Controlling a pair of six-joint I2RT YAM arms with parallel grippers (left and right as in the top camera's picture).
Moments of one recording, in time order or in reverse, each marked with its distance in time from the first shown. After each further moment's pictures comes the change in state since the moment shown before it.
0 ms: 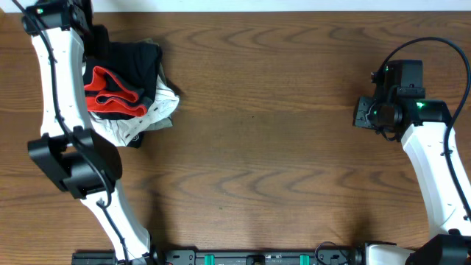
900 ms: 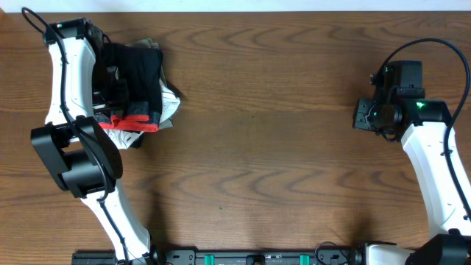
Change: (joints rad) left arm -0.002 0.013 -0.223 -0.435 0.100 -0.113; right arm 0.000 0.001 0.000 -0.023 0.000 0.000
